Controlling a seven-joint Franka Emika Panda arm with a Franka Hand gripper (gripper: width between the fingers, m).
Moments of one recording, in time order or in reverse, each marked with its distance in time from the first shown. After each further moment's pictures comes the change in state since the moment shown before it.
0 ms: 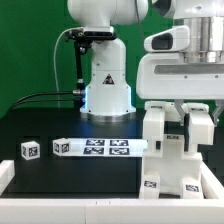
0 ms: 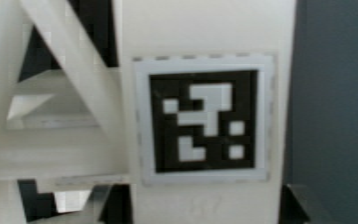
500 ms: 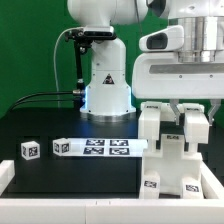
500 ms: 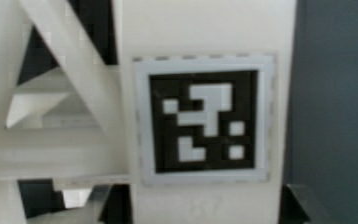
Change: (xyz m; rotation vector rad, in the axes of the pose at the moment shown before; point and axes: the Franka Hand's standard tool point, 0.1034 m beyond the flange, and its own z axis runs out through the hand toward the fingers) arm 0.005 0.001 0.001 0.009 0.036 -0.026
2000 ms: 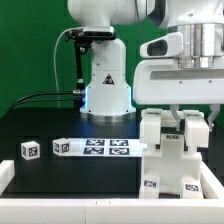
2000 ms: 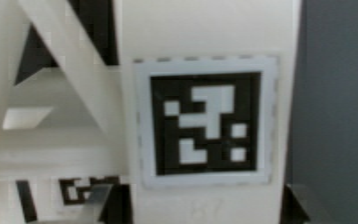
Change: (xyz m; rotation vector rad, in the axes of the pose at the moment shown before) arm -0.012 0.001 0.013 0.006 0.040 0.002
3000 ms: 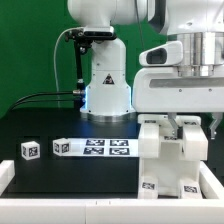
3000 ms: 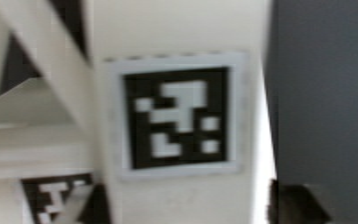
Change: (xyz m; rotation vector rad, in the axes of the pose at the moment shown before) arm 0.008 0.001 0.010 0.003 -0.005 0.012
